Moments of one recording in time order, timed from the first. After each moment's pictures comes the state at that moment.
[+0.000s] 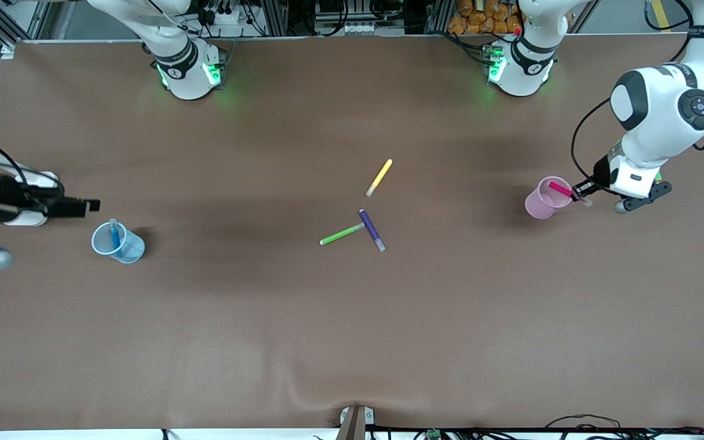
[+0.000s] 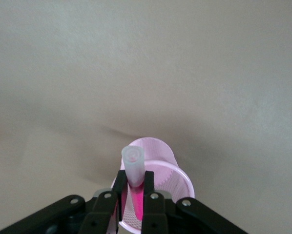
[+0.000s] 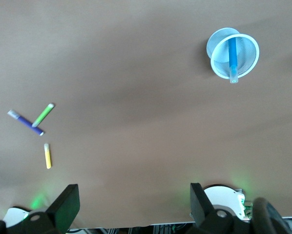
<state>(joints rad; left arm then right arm) 0.42 -0.03 -0.35 -2.47 -0.06 2.46 -0.33 -0.06 0.46 0.01 -1.00 0.27 1.09 0.31</state>
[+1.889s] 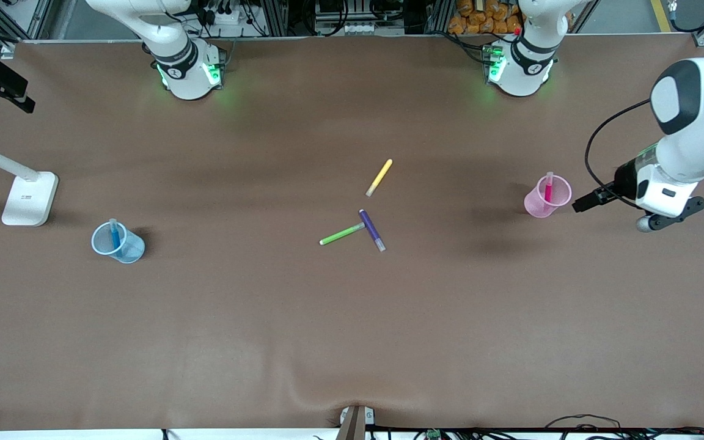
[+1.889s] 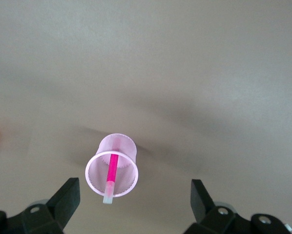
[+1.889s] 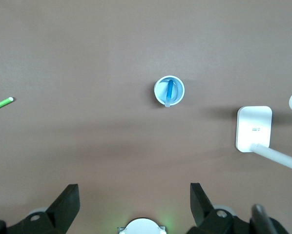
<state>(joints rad) 0.41 0.02 -0.40 -2.03 -0.06 2.00 -0.37 -0.01 -0.12 -0.02 -1.51 -0.02 1.36 -0.01</state>
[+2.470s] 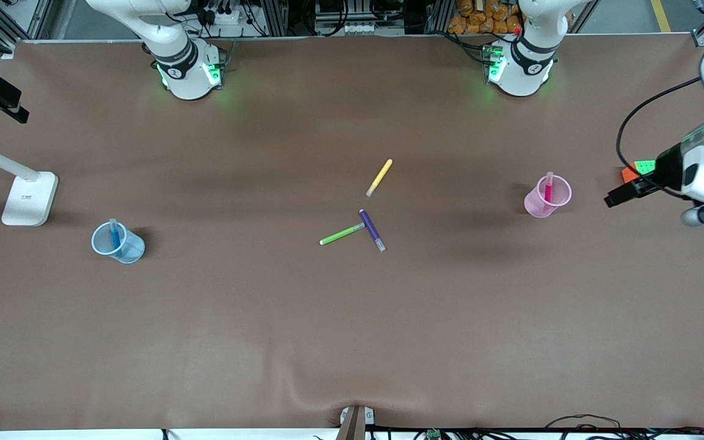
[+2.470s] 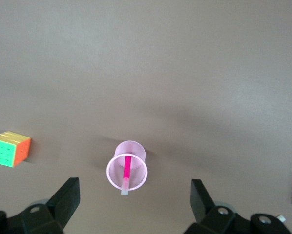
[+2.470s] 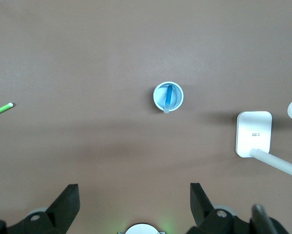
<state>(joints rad) 0.41 0.02 -0.39 -1.81 0.00 1.82 -0.31 -0.02 -0.09 -0.02 -1.48 -0.01 1.36 -0.02</state>
